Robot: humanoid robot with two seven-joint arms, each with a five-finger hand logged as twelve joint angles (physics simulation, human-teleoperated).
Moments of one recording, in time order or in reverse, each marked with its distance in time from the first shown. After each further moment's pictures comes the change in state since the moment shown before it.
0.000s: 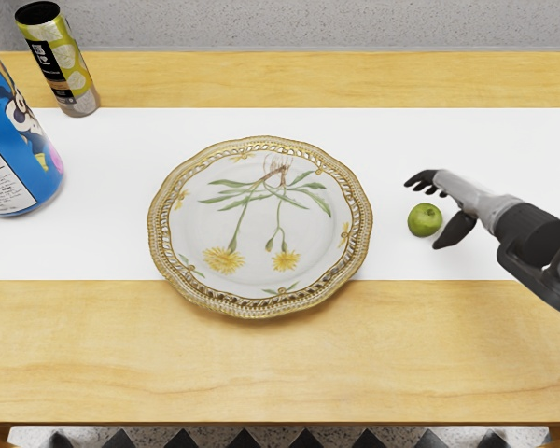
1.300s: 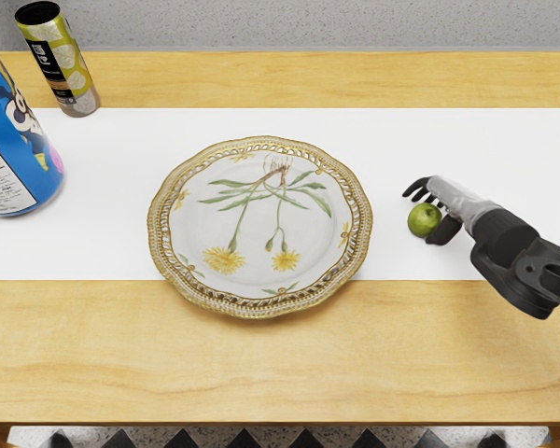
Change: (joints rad) left arm 0.000 0.000 0.000 0.000 0.000 0.000 0.000; right arm -0.001 0.156 -0.033 -0.189 -0.025 -0.057 -0.042
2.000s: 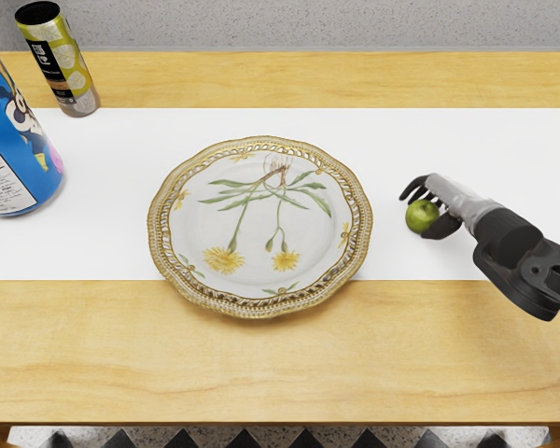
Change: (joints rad) left arm 0.000 0.000 0.000 0.000 0.000 0.000 0.000; right arm -0.008 -0.023 0.009 0.031 0.008 -0.005 0.034
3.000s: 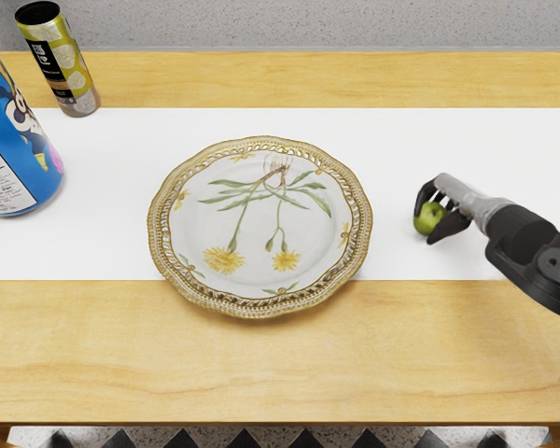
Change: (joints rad) left arm 0.000 0.000 0.000 0.000 0.000 0.000 0.000; right arm 0.026 -0.063 0.000 0.042 0.108 0.040 0.004
